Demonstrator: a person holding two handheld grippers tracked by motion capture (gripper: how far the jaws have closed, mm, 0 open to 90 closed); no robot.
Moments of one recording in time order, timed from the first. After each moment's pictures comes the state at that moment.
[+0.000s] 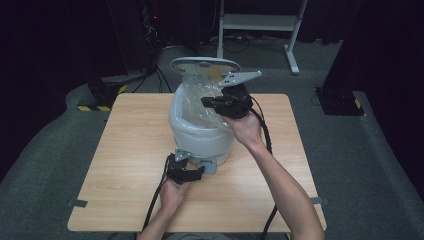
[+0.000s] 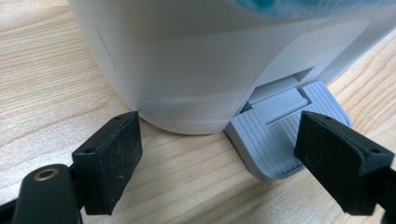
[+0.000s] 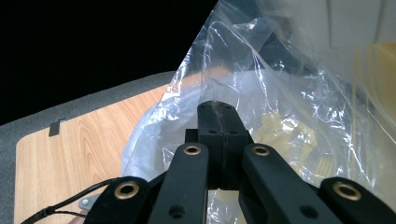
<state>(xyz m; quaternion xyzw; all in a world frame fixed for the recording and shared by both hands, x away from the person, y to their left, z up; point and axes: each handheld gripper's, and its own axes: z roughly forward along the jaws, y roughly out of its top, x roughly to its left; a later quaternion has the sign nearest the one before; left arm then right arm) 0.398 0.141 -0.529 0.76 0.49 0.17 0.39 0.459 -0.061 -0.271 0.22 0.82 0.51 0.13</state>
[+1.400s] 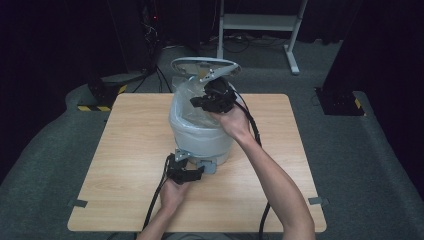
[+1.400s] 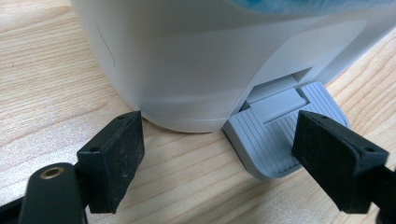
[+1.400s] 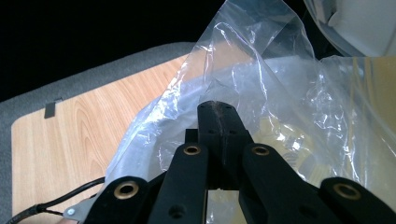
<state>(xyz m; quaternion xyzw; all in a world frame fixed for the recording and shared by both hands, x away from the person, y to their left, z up) 0.398 0.141 -0.529 0.76 0.49 0.17 0.39 0.483 -0.023 -0.275 0.22 0.86 0.45 0.11</state>
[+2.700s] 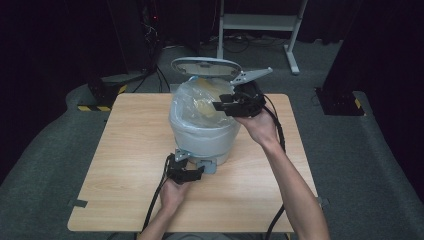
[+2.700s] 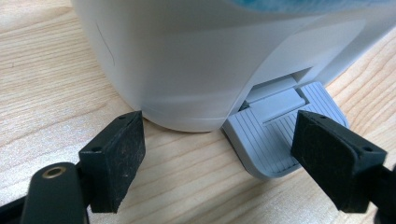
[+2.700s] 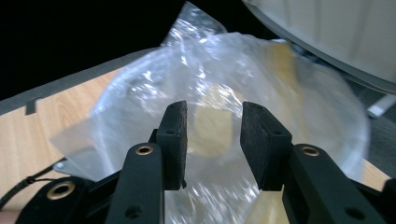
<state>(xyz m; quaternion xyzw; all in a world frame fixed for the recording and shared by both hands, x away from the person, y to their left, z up) 0.398 0.141 -0.529 0.76 0.50 0.17 0.39 0.464 -0.092 -0.268 0.25 0.84 0.45 0.14</state>
